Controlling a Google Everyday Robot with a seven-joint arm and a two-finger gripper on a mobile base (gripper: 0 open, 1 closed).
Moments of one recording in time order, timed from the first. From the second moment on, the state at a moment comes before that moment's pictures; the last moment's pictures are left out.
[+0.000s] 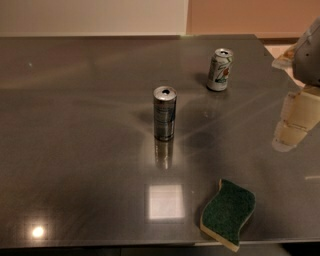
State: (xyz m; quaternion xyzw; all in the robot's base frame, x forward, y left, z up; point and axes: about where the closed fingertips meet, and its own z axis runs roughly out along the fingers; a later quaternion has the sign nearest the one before) arm 0.438 -0.217 0.976 -0.60 0.78 -0.03 0.16
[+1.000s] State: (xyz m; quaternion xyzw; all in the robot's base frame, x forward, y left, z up) arm 0.446 -0.190 0.979 -0.62 0.76 -0.01 0.18
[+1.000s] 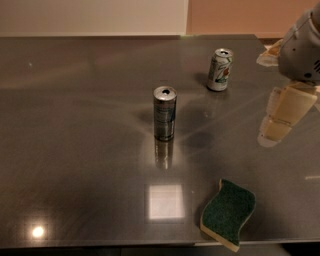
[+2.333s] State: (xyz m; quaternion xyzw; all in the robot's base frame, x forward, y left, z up) arm 0.469 -0.085 0.965 -0.66 0.70 0.14 0.25
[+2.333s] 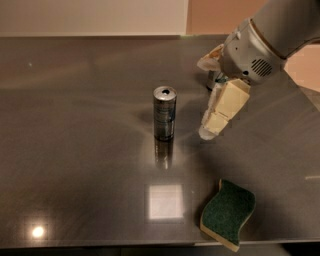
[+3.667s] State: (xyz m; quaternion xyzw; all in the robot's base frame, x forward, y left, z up) arm 0.507 -0.023 0.933 -0.64 0.70 0.18 0.27
